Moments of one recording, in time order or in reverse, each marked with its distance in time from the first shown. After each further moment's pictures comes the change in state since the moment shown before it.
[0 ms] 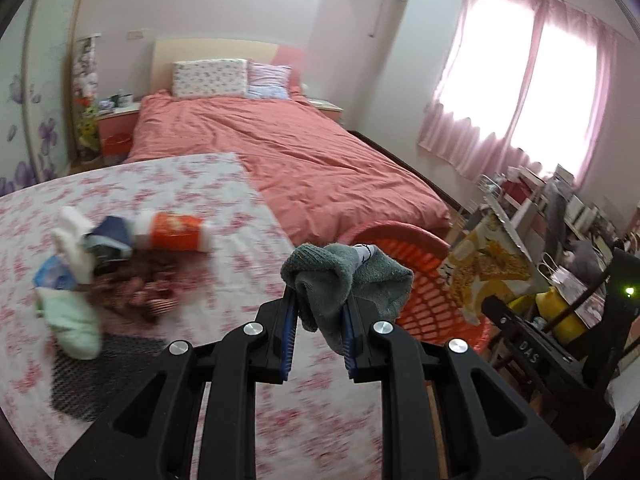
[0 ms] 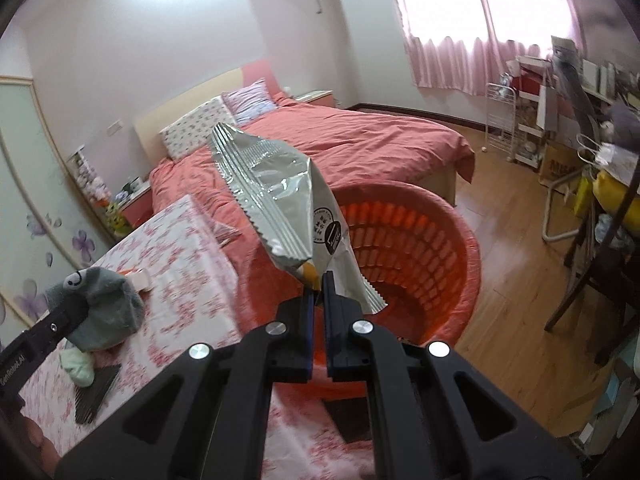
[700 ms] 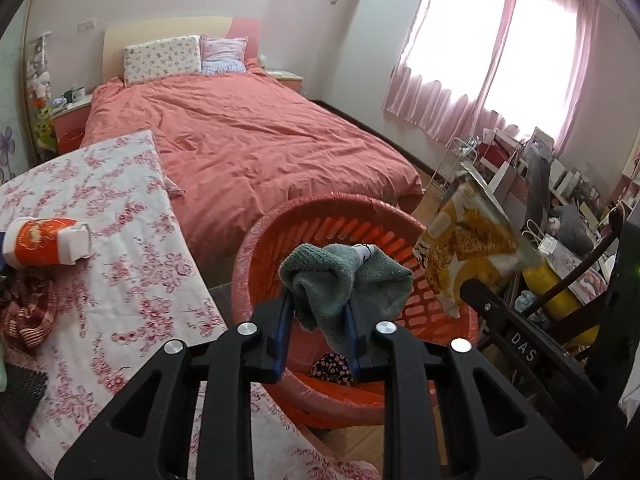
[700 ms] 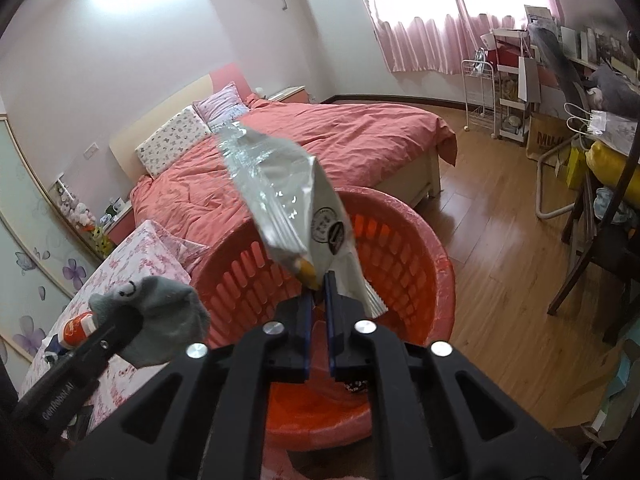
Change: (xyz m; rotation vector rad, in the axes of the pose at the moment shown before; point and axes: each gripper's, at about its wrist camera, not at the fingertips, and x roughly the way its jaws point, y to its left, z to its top) left arm 0.086 -0.071 -0.001 0.073 0.113 -0.090; right arm 0.056 -0.053 0.024 0.097 0.026 -0.023
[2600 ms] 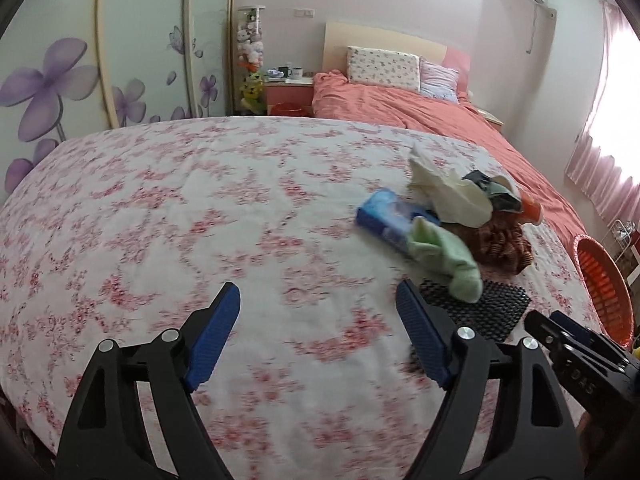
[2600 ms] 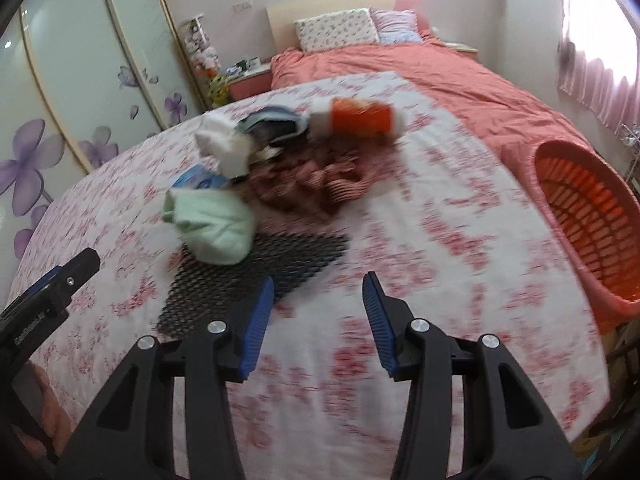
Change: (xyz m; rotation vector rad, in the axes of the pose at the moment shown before) left arm -0.211 0.276 -0.112 -0.343 -0.083 0.593; right arm -0.039 0.293 -0.195 -0.523 0.286 0.284
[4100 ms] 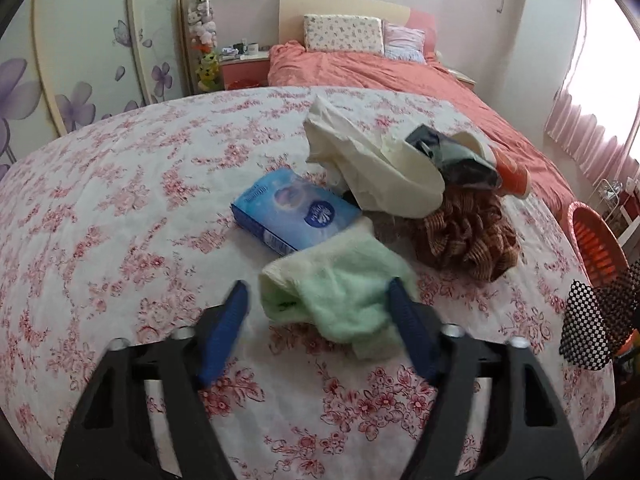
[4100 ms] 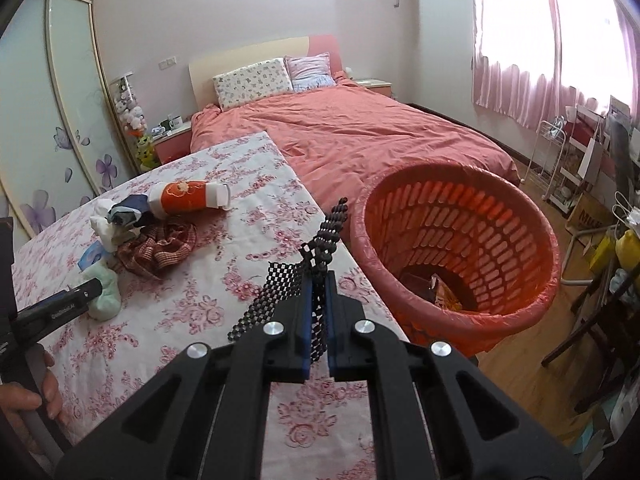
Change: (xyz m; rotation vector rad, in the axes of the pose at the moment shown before) left arm 0.065 -0.080 0.009 0.109 0.114 -0.086; right arm -0.070 -0.130 -0.004 0.146 -0.202 -0.242
